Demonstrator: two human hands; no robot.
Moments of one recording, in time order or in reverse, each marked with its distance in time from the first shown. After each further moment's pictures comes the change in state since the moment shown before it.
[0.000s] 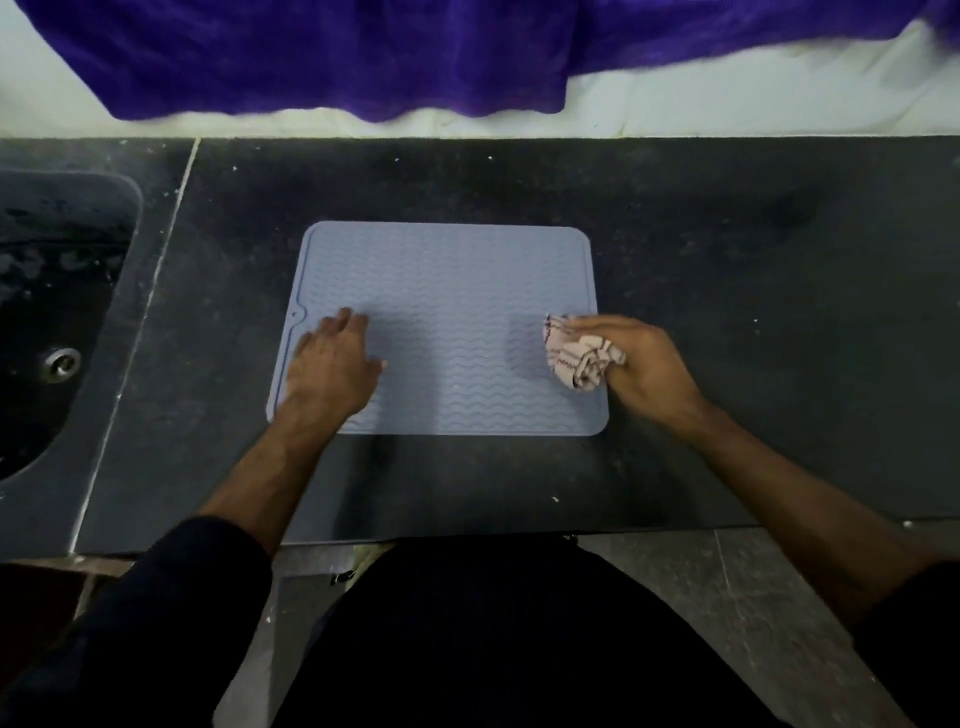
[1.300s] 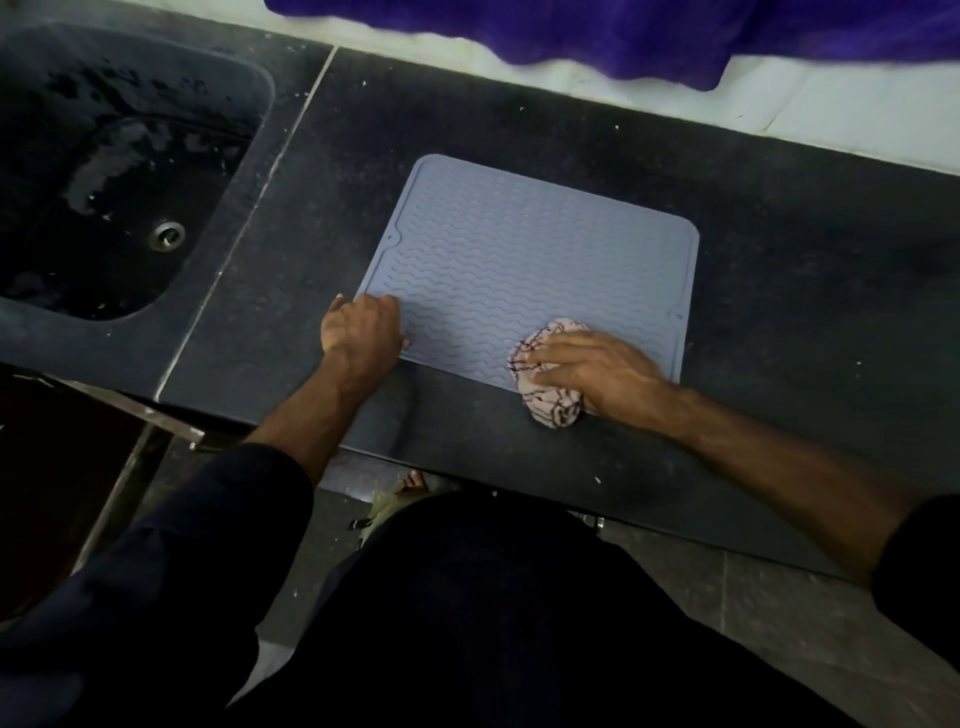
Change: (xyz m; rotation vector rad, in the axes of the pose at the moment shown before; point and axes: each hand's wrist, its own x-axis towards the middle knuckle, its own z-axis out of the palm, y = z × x) left_hand -0.046 -0.034 0.009 0.207 -0.096 -0.273; right_hand 0.028 -0.050 0.067 -0.496 -0.564 -0.606
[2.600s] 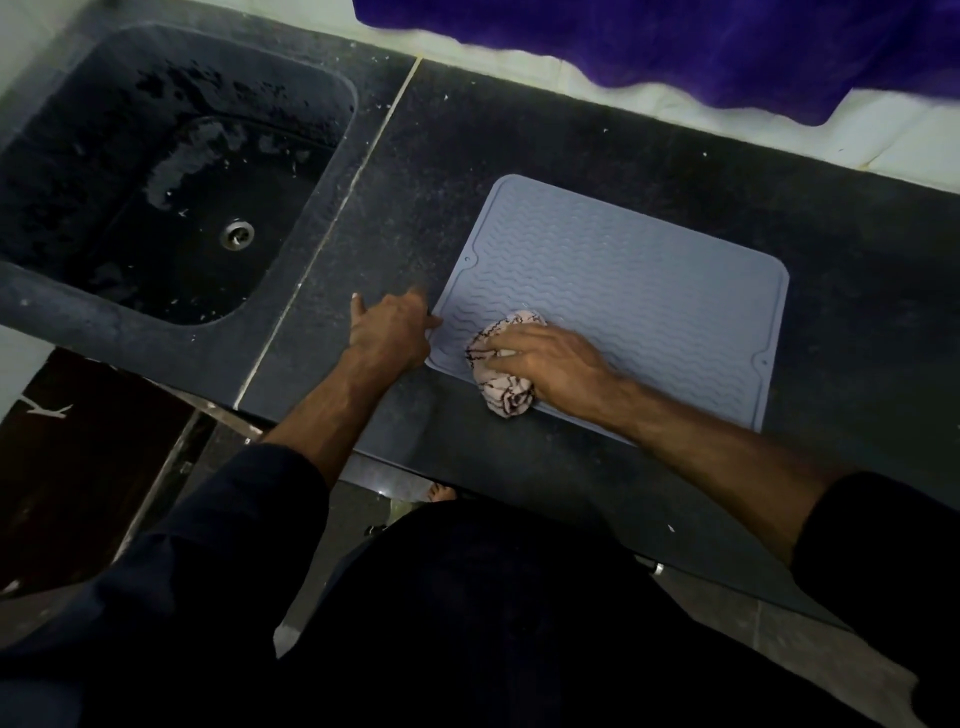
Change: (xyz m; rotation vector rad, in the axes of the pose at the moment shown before) left_hand 0.052 -0.066 0.014 -0.327 -0.023 -0.075; right_hand 0.133 -0.042 0.008 0.050 0.005 -0.051
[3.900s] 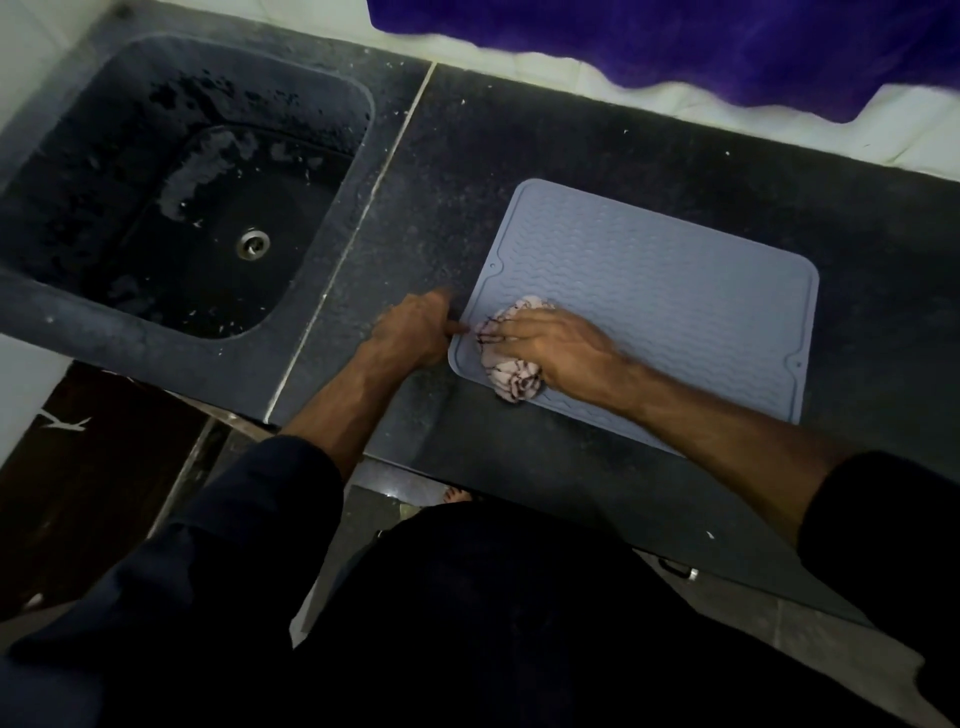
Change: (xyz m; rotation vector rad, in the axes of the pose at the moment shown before) left_hand 0.016 -0.015 -0.015 -0.087 -0.113 0.120; right_hand 0.039 0.004 0.004 -0.047 0.017 0.023
